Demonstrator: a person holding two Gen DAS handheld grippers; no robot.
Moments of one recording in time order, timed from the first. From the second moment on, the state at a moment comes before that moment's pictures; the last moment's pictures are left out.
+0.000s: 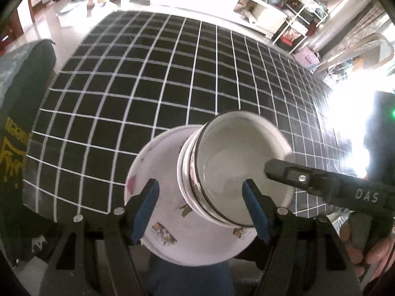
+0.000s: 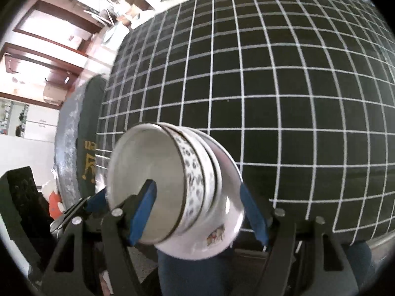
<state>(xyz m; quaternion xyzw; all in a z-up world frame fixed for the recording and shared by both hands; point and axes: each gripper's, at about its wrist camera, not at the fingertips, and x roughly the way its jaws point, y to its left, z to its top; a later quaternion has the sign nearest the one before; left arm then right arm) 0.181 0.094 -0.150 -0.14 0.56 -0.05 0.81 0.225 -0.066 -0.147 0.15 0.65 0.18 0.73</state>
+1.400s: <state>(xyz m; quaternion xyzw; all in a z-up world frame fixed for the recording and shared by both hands) -0.029 -0.004 -0.047 0.02 0.29 -0.01 0.96 -0.005 -0.141 -0.032 -0.01 0.33 0.08 0.94</state>
